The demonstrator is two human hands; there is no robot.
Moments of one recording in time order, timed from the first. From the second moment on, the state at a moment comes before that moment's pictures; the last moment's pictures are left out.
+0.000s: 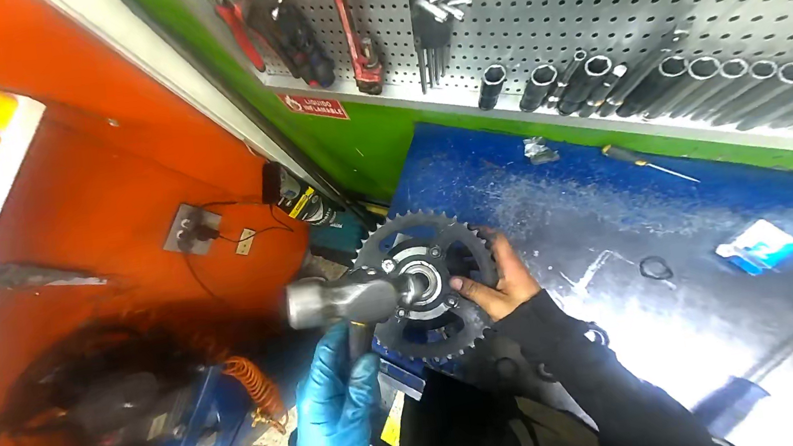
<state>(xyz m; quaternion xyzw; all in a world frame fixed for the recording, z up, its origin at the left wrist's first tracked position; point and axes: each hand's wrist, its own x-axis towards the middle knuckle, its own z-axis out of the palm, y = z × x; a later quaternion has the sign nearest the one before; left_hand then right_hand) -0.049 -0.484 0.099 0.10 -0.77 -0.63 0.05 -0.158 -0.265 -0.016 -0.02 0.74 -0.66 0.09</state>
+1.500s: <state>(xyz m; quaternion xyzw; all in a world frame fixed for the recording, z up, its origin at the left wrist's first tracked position) -0.076 -0.440 0.093 0.09 -0.99 -0.06 -0.05 -0.164 -0.268 -0.014 -0.02 0.74 -0.66 0.08</state>
